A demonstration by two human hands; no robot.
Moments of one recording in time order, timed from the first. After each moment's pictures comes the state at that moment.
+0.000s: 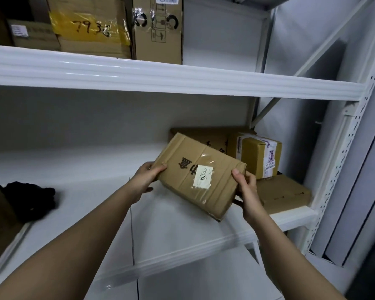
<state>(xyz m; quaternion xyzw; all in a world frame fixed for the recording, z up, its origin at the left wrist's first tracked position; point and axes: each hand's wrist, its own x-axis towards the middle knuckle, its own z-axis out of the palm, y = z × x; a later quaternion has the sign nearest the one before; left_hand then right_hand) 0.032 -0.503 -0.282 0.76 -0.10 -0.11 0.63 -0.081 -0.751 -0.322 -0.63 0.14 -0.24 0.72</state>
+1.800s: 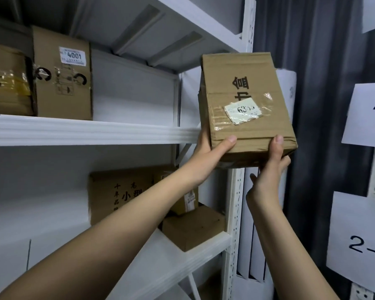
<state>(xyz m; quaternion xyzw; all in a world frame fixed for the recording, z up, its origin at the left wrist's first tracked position) -0.192 -0.712 -0.112 0.56 -0.55 -0.09 0.61 -0.267 -0.809 -0.146 -0.45 0.10 -0.66 0.59</state>
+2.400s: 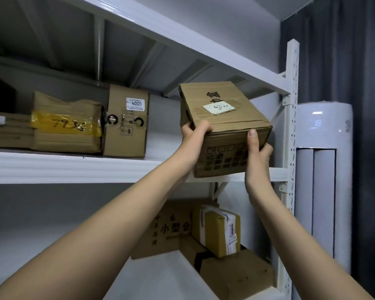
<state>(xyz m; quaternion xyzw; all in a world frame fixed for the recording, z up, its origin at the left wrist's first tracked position) -0.127 -0.631 -0.022 0.56 -0.41 -0.01 0.72 -0.174 -0.763 -0.056 -0.62 0.01 -0.57 0.55</state>
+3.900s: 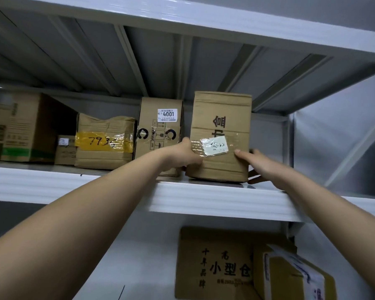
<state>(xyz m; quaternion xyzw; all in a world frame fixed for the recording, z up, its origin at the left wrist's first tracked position) 0.041 -0.640 0.018 0.88 -0.23 0.17 0.37 0.017 -0.852 0.005 -0.86 -0.06 -0.22 0.46</state>
